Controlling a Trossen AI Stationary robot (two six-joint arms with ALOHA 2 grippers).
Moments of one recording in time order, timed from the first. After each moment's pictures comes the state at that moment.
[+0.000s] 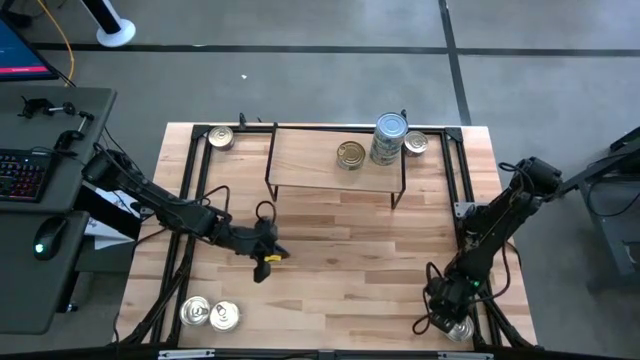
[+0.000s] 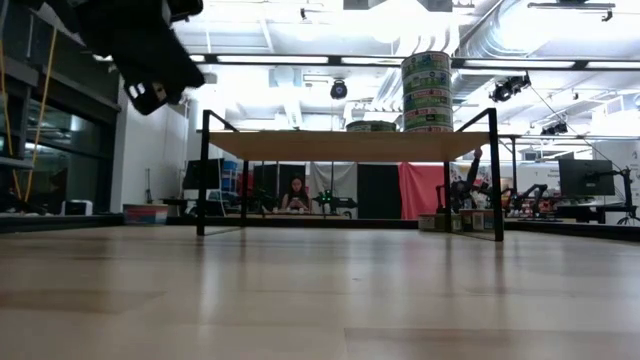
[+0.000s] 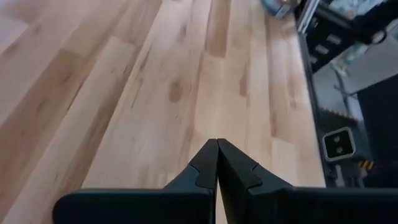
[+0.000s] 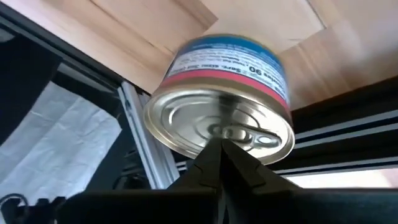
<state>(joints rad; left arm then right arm) -0.43 1.27 0.68 -0.05 -0.23 -0.63 0.94 1.42 0.67 -0.40 -0.60 1.85</state>
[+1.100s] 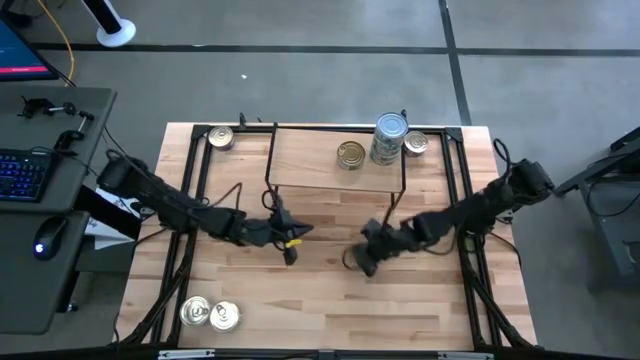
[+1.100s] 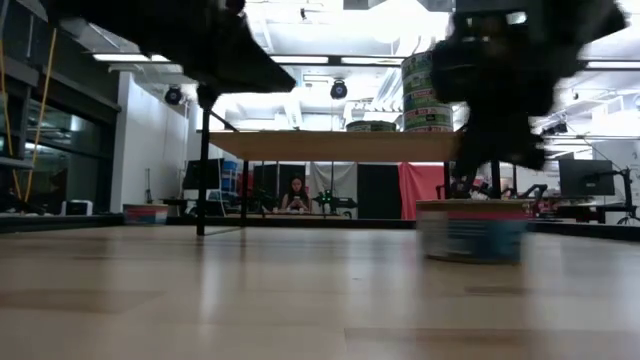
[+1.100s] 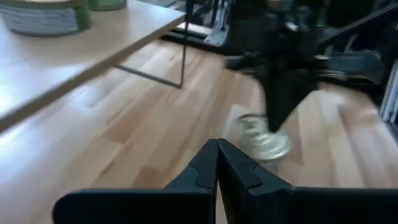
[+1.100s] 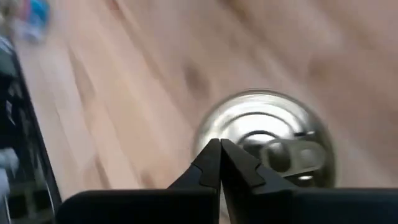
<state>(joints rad) -0.33 1.47 0.68 0.39 -0.55 -0.36 0.34 1.52 0.79 -0.18 0.12 1.03</state>
